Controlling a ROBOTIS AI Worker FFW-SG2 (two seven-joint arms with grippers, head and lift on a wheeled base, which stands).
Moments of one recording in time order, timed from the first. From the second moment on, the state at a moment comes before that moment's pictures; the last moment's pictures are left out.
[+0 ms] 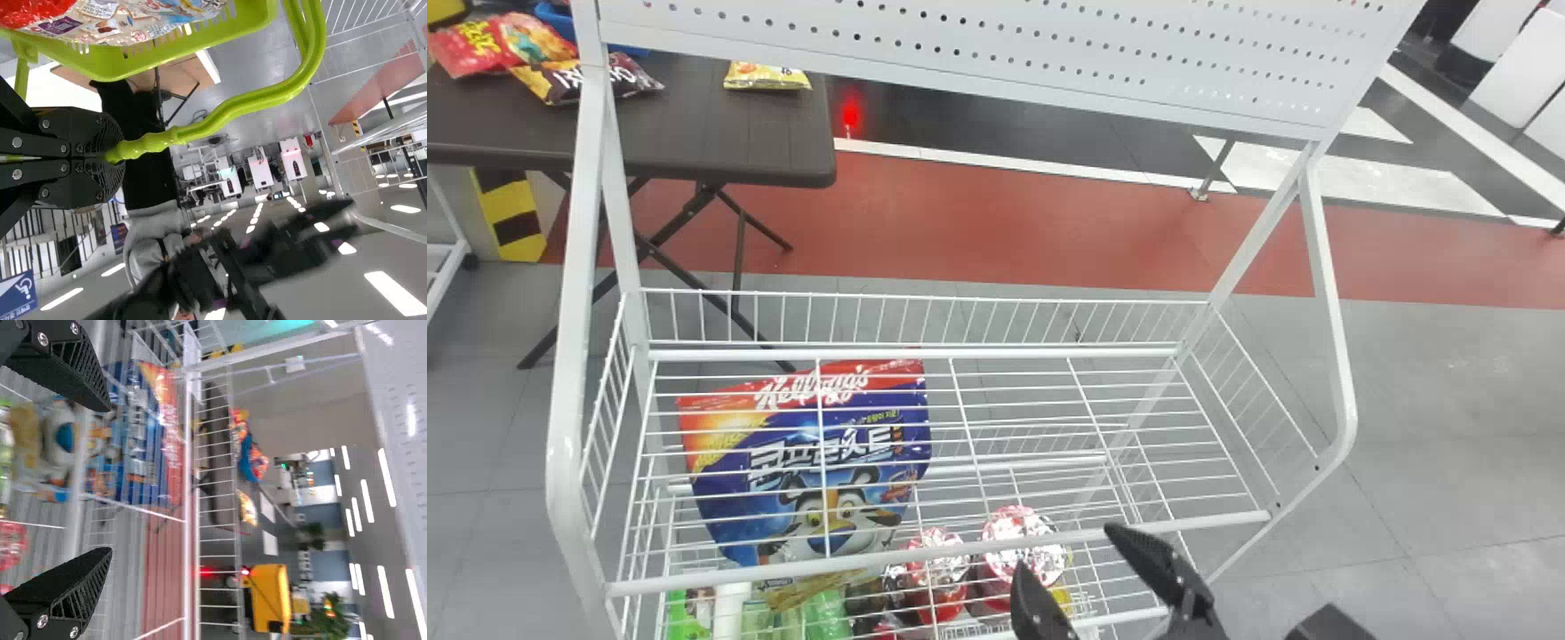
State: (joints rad) left arm 0.38 0.09 -0.19 -1.68 0.14 1.02 -1.31; right arm 0.88 0.00 -0.16 -2.29 -0.15 0.05 0.41
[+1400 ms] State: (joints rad) left arm 0.39 0.09 -0.20 -1.71 0.14 1.03 -1.31; right arm 0.92 0.00 -0.09 -2.54 -0.05 0.16 0.32
